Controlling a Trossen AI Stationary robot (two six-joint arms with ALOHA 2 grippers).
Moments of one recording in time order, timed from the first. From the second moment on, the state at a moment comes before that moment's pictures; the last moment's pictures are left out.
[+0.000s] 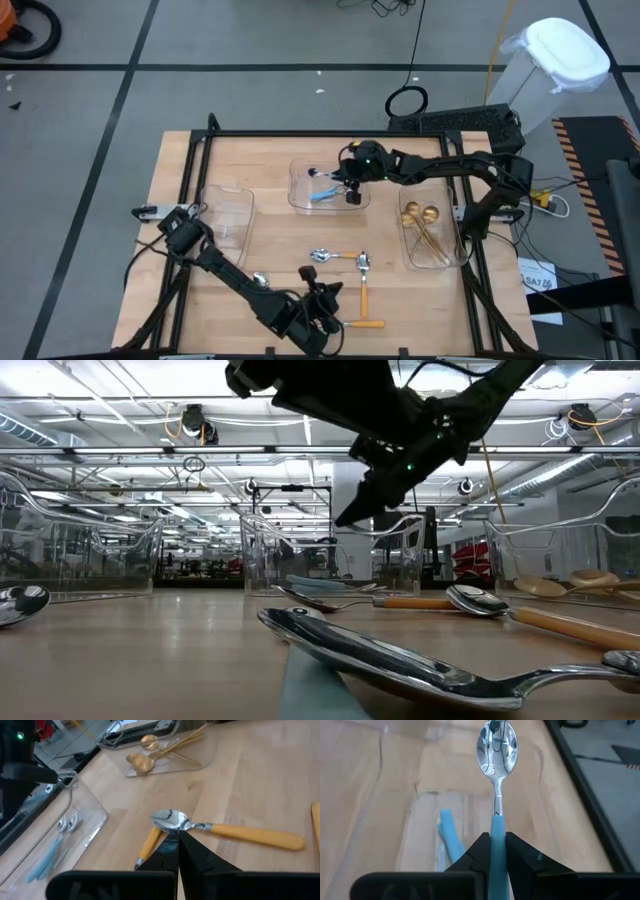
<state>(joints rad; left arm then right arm) -0.63 2.21 1.66 -0.38 -1.02 -0.46 -0.37 1.63 0.89 0.13 -0.14 -0.33</state>
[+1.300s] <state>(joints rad) -0.59 2.21 1.66 -0.46 -0.99 -0.47 -0.35 1.63 0.89 0.06 -0.08 -0.27</state>
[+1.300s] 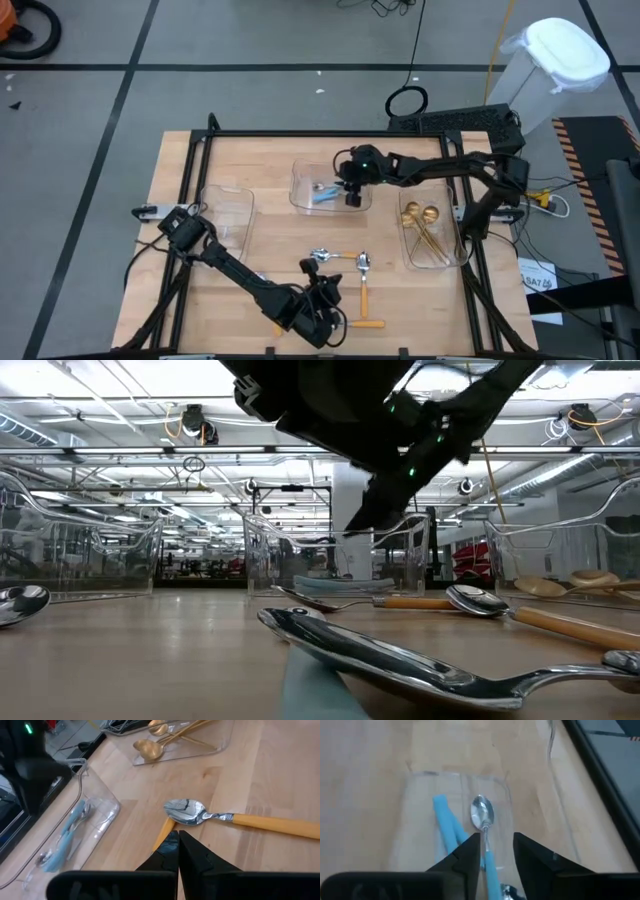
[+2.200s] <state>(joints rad) -0.56 2.21 1.66 -0.49 -0.90 -0.57 0.48 1.11 0.63 -0.22 0.34 0.28</state>
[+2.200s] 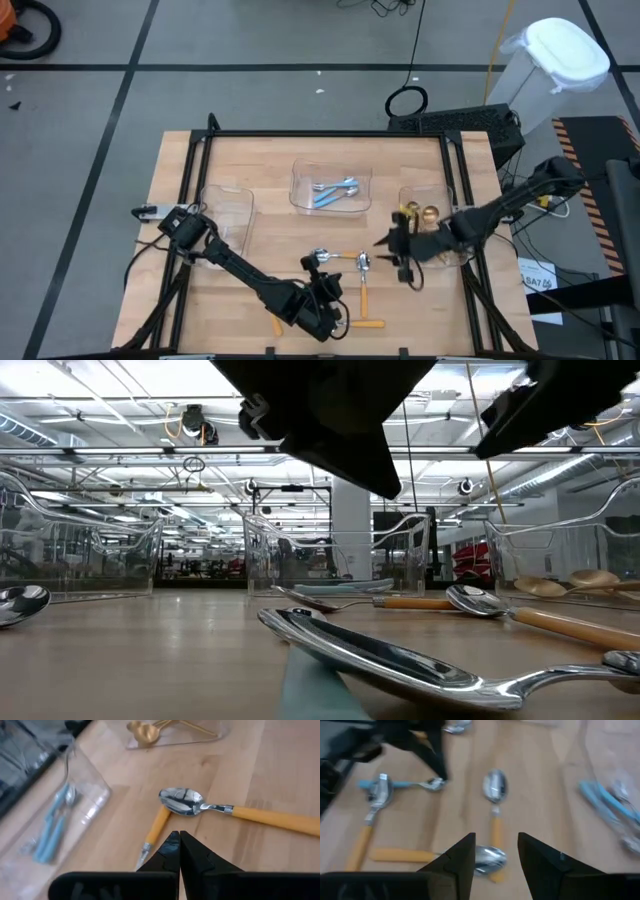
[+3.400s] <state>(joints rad) -0.67 2.24 1.66 -0.65 -0.68 -0.94 0.76 1.47 0.73 0.01 0.44 0.27</state>
